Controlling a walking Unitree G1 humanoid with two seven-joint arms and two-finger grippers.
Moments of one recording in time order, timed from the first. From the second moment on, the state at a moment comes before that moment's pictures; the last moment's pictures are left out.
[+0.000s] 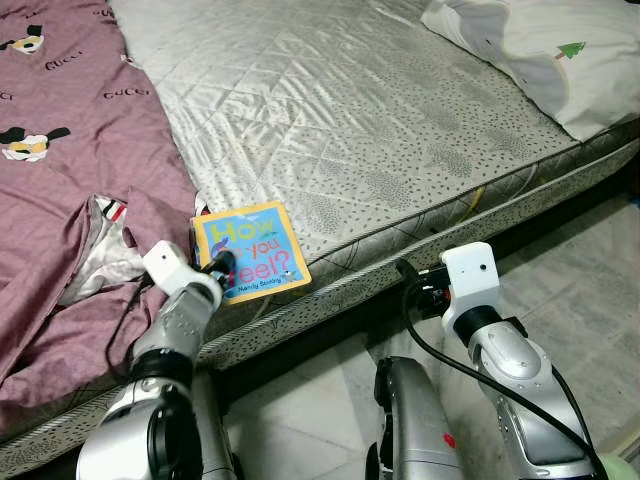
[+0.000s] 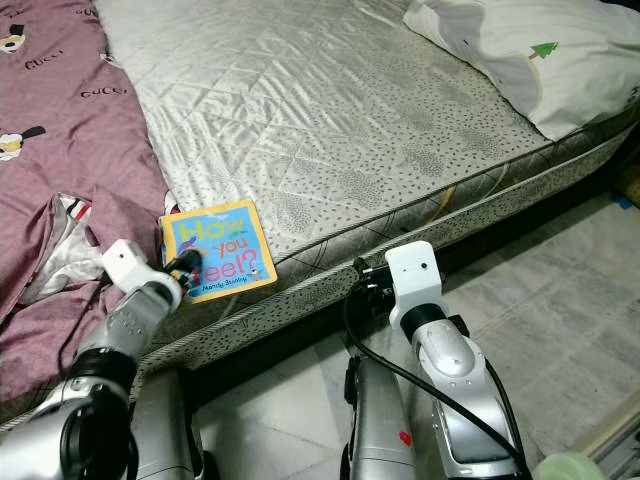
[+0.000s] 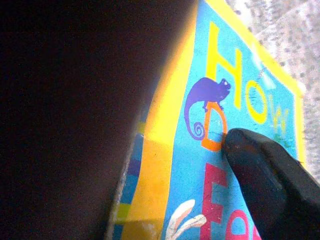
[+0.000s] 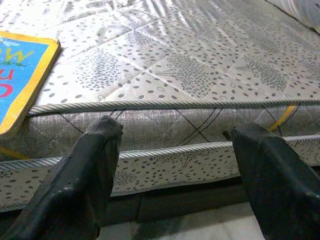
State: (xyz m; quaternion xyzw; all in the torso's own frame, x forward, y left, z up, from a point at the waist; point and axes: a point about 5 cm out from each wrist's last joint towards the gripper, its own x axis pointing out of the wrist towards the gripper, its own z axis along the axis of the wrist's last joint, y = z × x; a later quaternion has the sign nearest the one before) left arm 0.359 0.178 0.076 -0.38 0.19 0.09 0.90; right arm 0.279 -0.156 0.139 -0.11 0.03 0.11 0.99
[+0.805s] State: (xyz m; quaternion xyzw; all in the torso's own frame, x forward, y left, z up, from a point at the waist) left arm 0.378 0.181 0.101 -0.46 0.11 0.14 0.87; right arm 0.283 -0.158 0.140 -0.13 0.02 0.10 0.99
